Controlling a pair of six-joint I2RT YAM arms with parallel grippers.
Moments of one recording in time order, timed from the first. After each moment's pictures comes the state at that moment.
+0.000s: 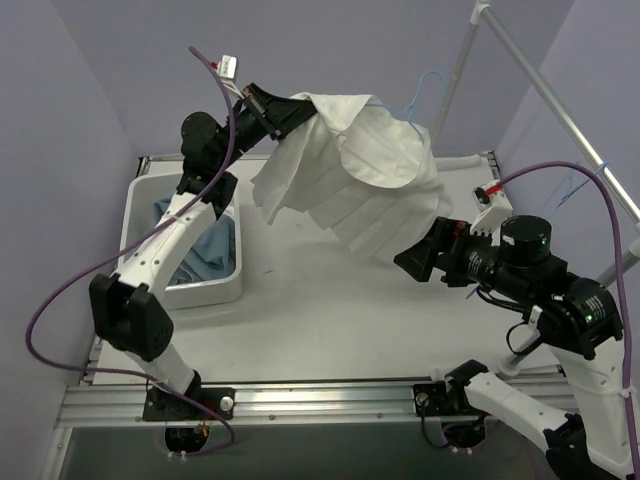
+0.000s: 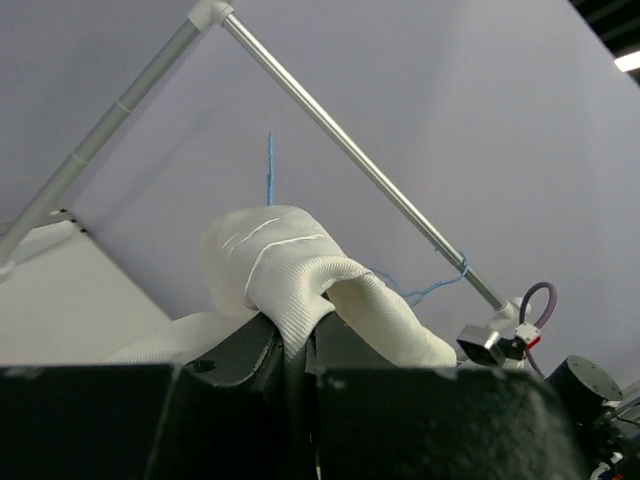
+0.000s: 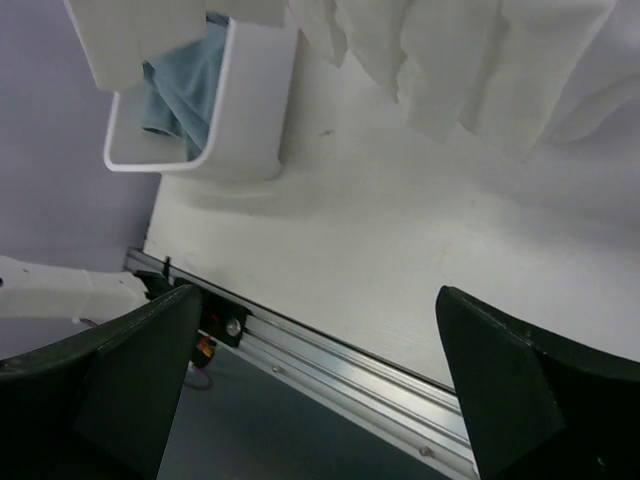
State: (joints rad) left arm -0.40 1.68 1.62 0.53 0.54 -1.19; right arm 0.49 0.86 1.45 -1.08 -0.15 0.58
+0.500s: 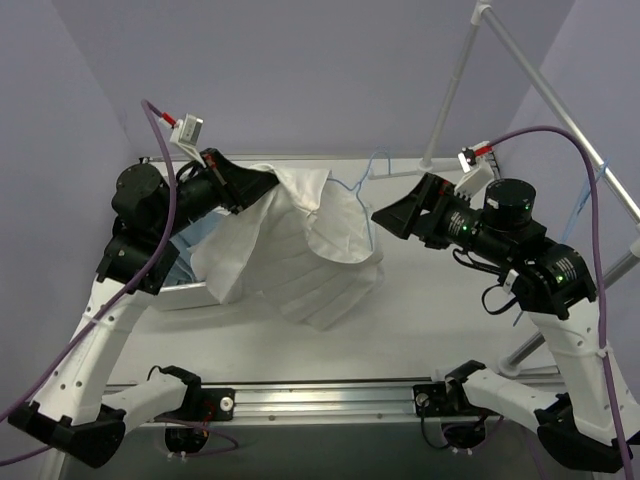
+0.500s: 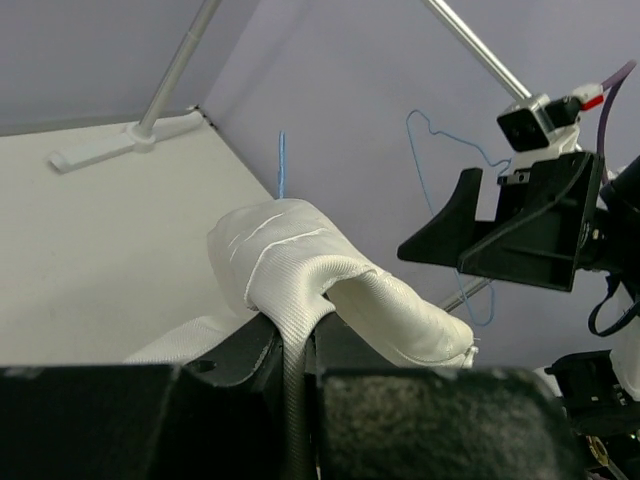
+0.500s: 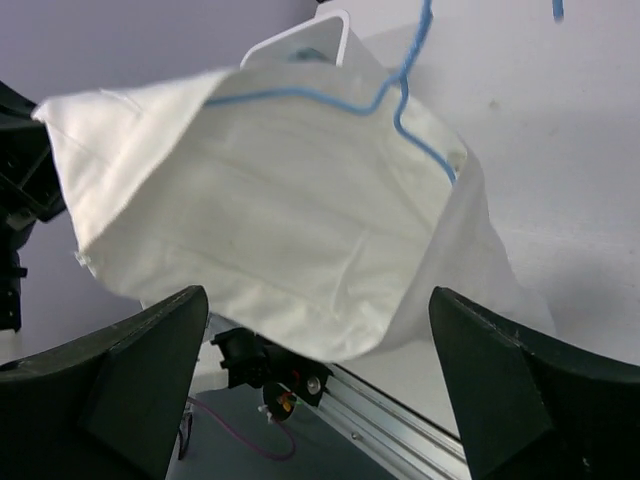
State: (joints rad) left arm -0.41 1.09 1.38 -0.16 0.48 -0.72; right arm 0.49 1.01 1.52 -0.82 -0.23 0.73
